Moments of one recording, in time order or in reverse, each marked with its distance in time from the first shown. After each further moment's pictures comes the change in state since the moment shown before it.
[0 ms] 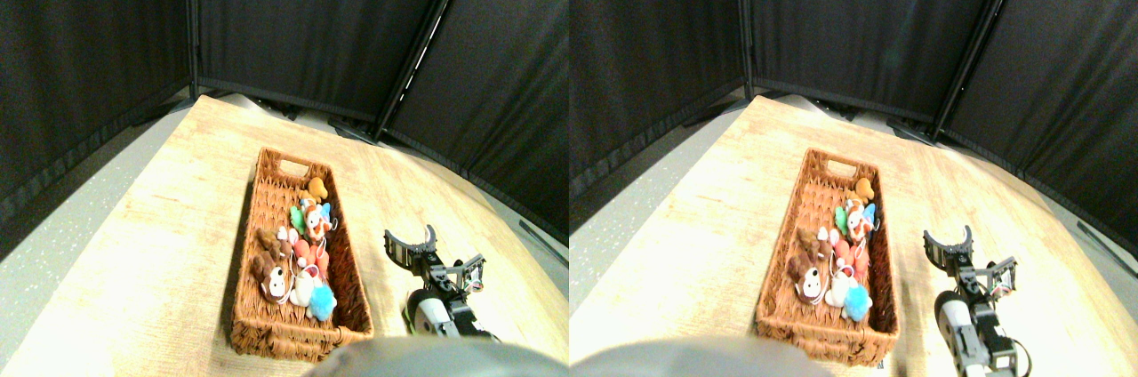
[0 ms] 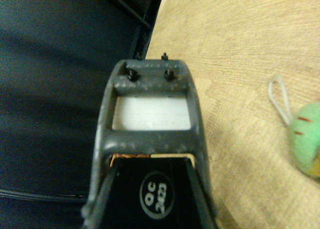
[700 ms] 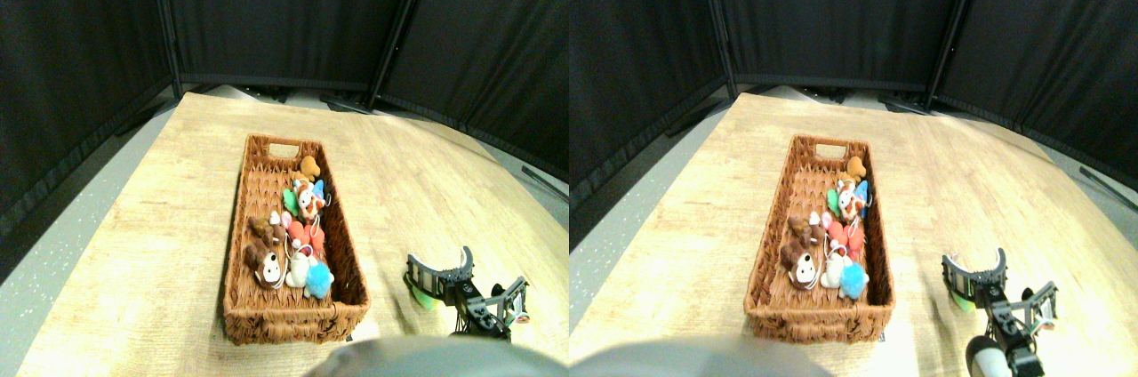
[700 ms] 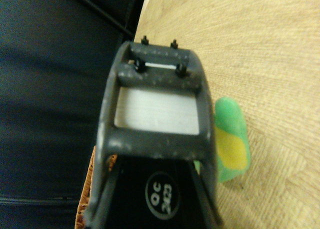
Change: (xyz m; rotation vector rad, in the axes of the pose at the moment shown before) right arm -0.043 -0.047 0.020 0.099 0.006 -0.058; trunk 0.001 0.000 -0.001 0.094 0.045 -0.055
